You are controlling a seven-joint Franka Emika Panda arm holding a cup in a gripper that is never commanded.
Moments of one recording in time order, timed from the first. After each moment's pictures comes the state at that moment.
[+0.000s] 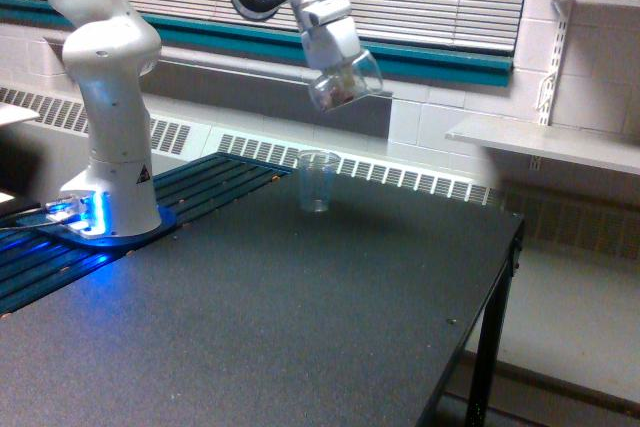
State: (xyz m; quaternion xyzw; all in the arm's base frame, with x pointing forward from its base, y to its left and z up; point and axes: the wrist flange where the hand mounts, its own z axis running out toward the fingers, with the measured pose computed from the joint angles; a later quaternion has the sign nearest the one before) arm 0.298 0.221 0.391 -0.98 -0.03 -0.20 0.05
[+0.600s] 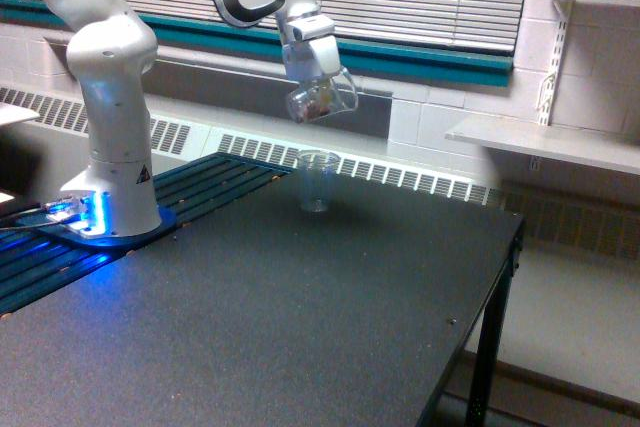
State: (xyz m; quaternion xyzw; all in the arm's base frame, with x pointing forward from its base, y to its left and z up) arm 0.256 0.231 0.360 -0.99 -0.05 -0.16 0.03
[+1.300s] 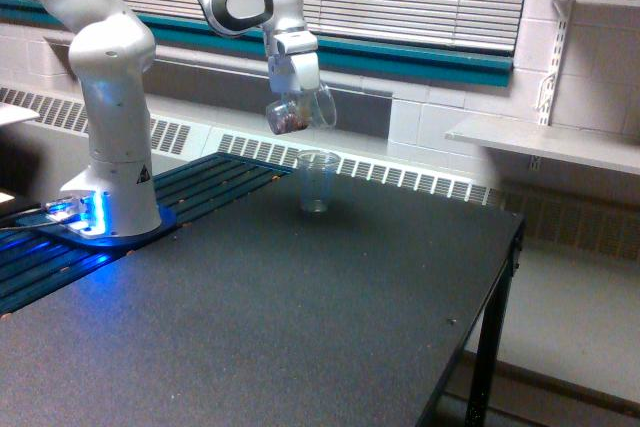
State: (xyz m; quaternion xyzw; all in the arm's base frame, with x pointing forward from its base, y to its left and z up) arm 0.231 0.225 0.332 -0.99 -0.03 -0.12 0.00
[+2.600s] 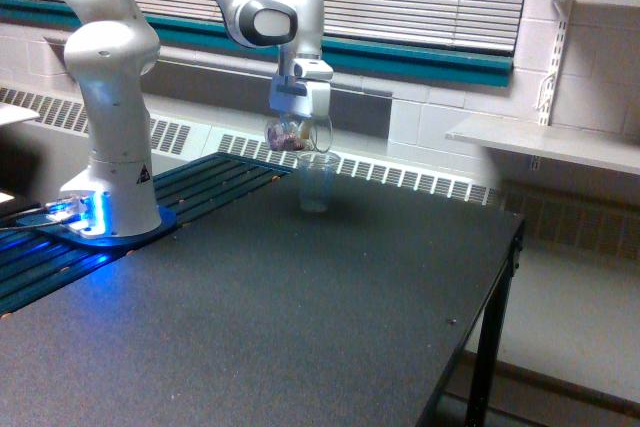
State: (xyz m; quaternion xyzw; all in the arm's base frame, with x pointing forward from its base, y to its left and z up) arm 0.238 0.266 0.285 -0.99 -0.10 -0.02 -0.06
